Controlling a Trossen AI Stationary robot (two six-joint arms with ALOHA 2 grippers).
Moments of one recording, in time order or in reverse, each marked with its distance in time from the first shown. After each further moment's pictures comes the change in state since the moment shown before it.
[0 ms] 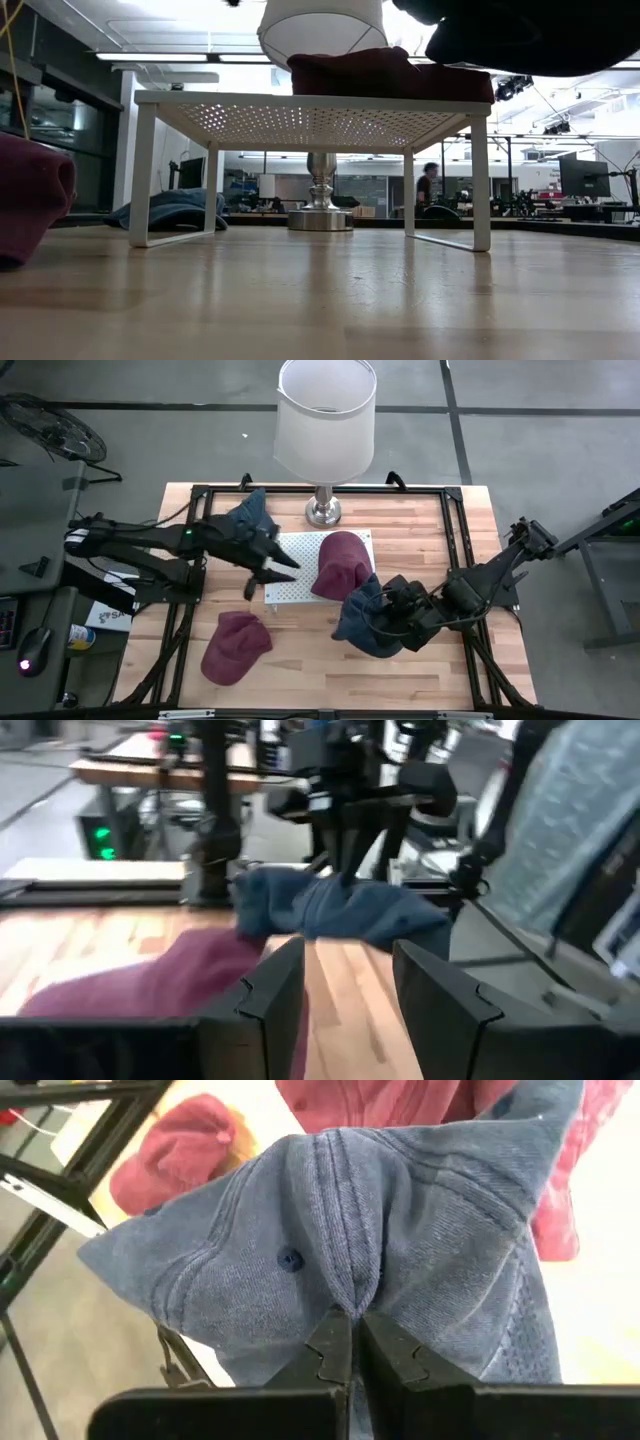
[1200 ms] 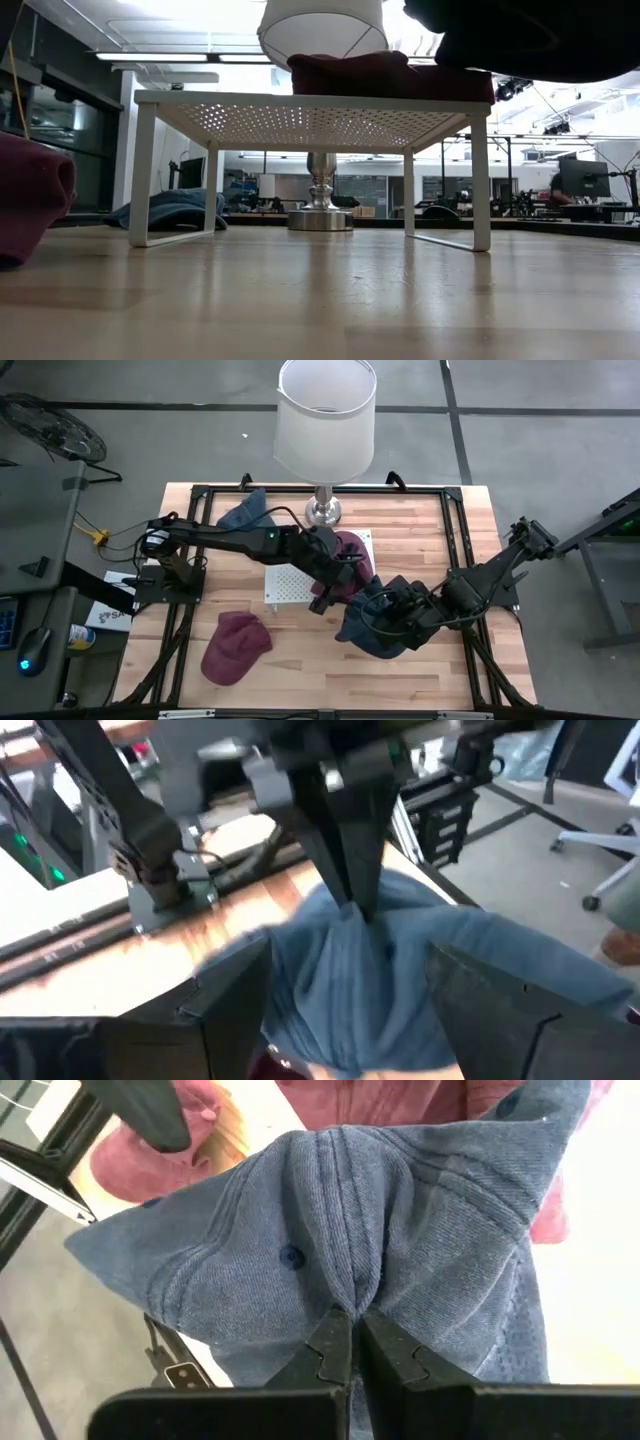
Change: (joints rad) left arm -0.028 0.687 0.699 -0.296 0.090 0.371; right arm -0.005 -0.001 0.000 -0.032 -0.049 -0.005
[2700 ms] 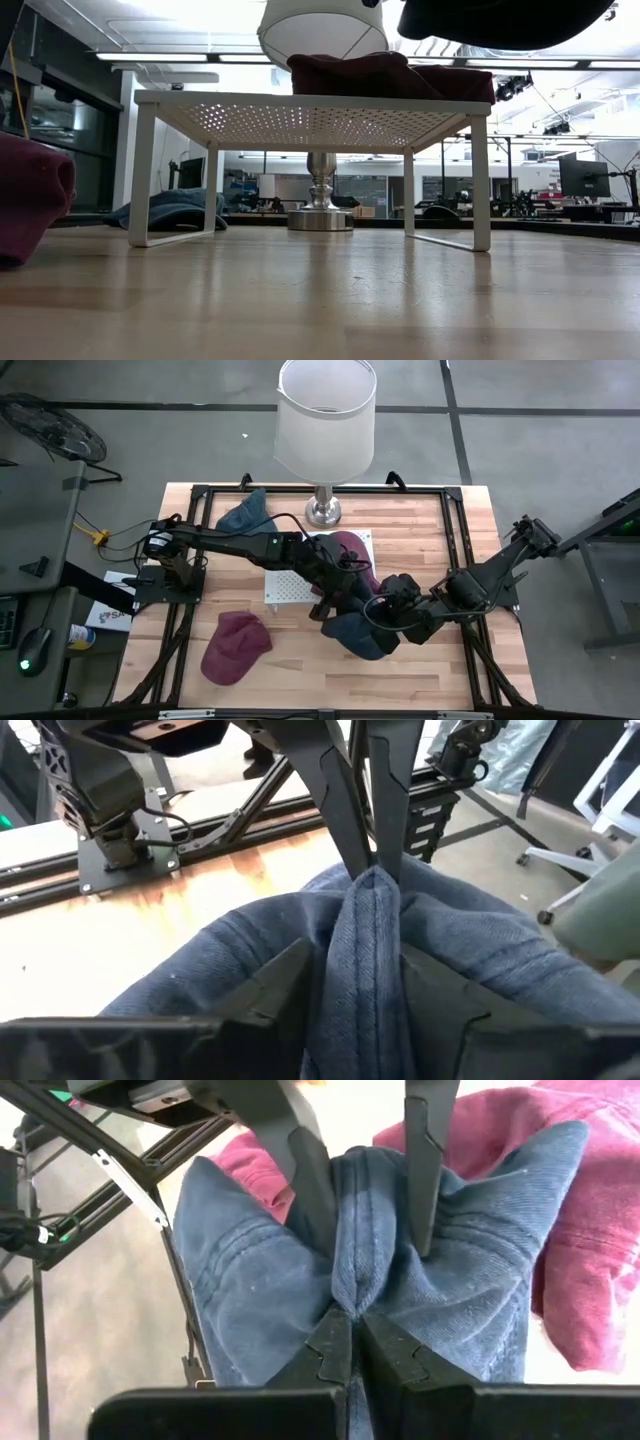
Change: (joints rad) left arm -0.025 0.021 0.000 -0.036 0.007 -0.143; right arm -0.012 -0.033 0.000 0.191 0.067 -0.322
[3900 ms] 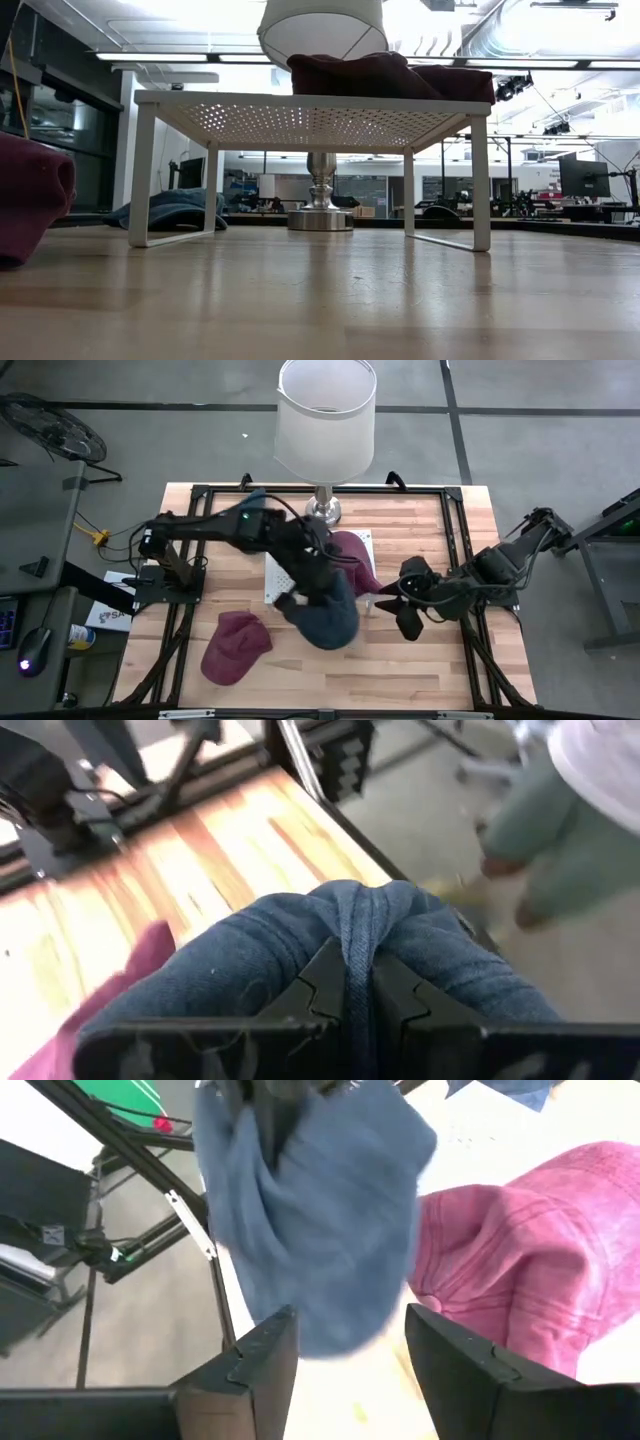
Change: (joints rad) left arm 0.004 -0.032 0.388 -0.677 0.108 0.224; right arm 0.001 -0.158 0.000 0.021 0.022 -0.144
